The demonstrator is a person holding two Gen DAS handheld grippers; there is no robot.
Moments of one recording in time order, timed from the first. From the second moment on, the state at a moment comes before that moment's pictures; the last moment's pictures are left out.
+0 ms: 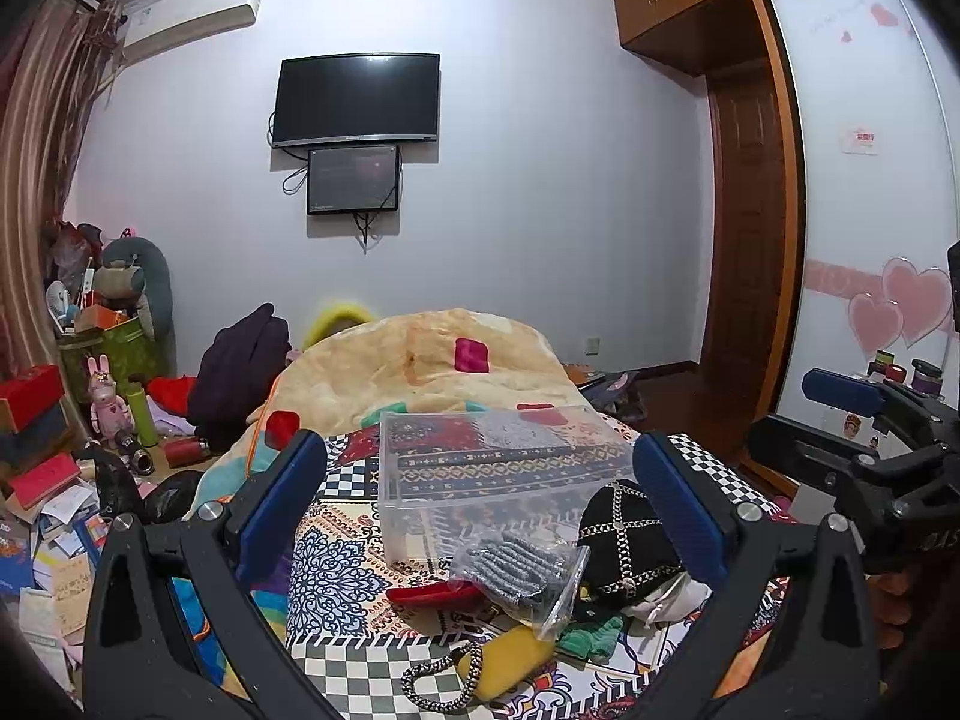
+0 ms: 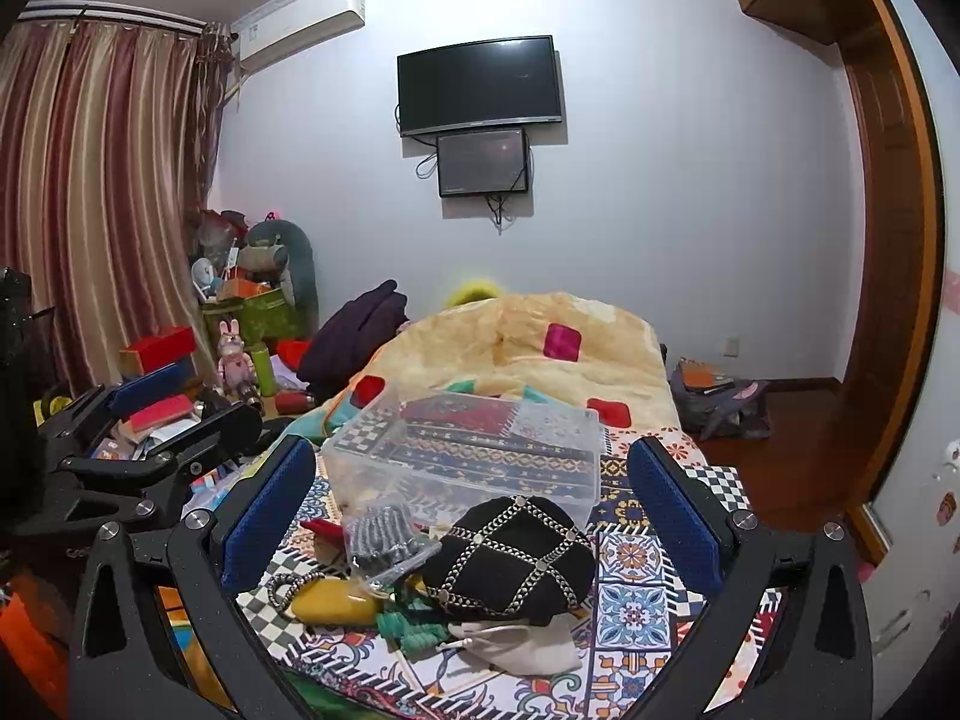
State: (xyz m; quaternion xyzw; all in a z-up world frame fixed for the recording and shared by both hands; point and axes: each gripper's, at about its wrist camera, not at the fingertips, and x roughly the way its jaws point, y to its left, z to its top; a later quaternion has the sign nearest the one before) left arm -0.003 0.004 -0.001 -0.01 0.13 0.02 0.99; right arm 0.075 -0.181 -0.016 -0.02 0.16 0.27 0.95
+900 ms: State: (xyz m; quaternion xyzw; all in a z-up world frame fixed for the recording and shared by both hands) left arm -0.001 0.000 -0.001 -0.01 0.13 0.03 0.99; right arm 0.074 -0.181 -0.017 -0.01 0.15 0.28 0.95
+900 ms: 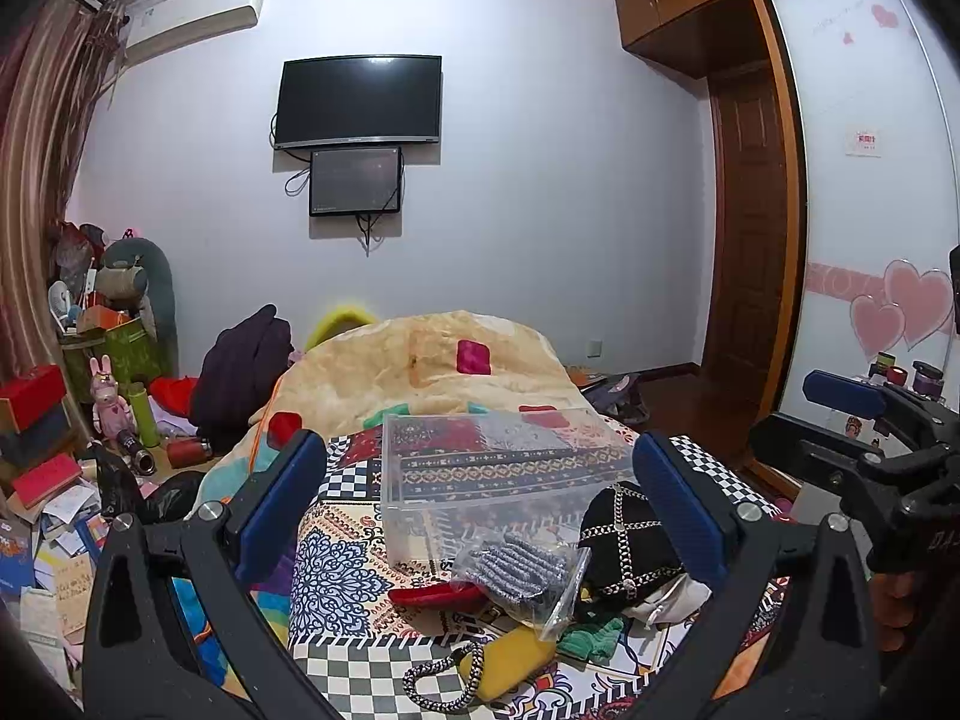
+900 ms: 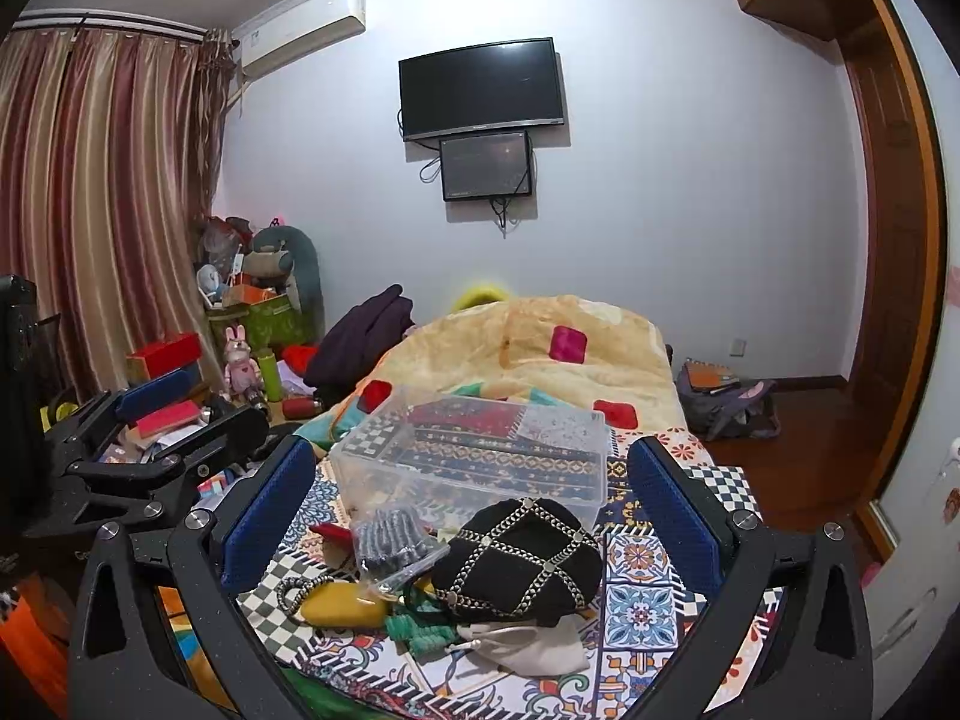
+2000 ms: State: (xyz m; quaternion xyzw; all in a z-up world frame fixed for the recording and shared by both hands) left arm 0.031 0.005 -0.031 -0.02 0.22 0.00 0.97; right arm 0.108 -0.187 -0.053 0.00 0.26 0.29 0.92
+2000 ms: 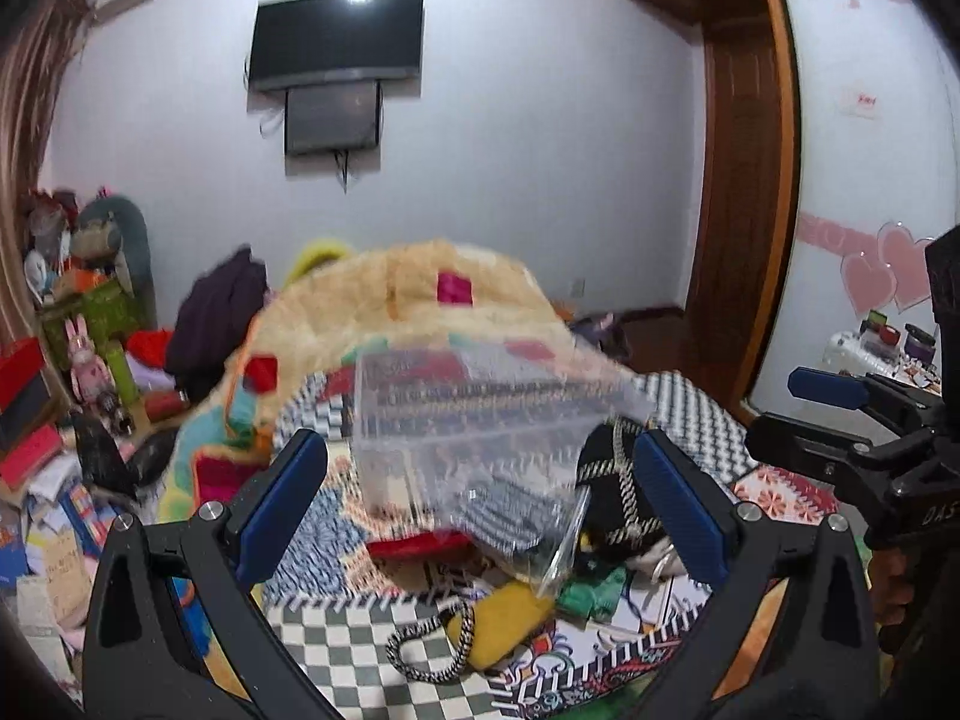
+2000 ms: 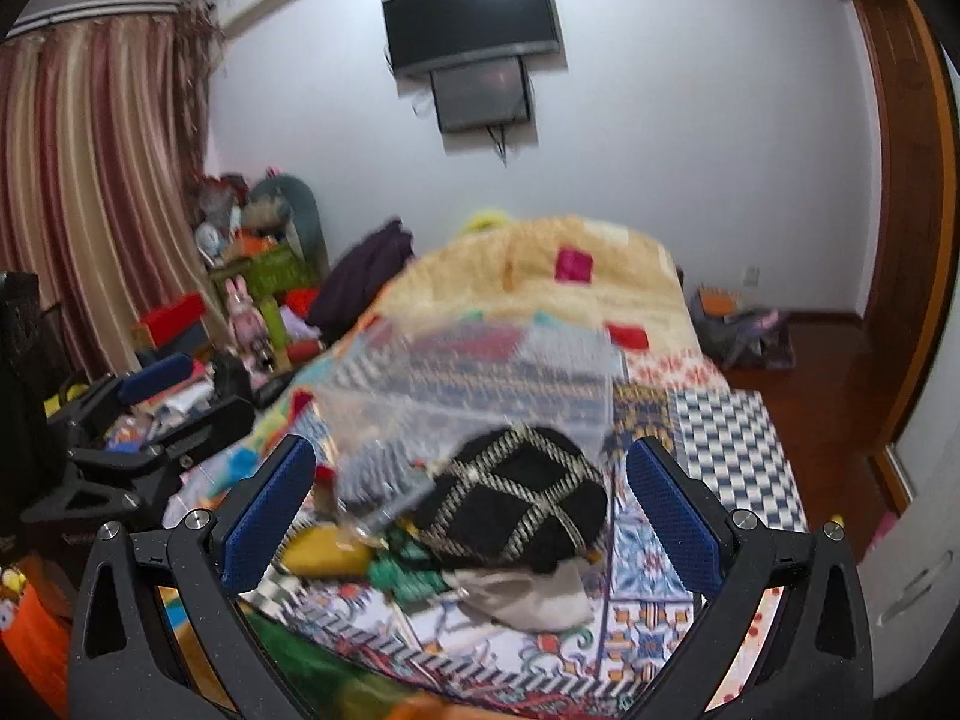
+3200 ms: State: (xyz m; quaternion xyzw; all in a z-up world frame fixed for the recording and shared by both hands) left arm 0.109 0.012 -0.111 -0.09 0.37 -0.08 0.92; right arm 0.158 -0.181 -0.108 0.02 0.38 0.30 0.88
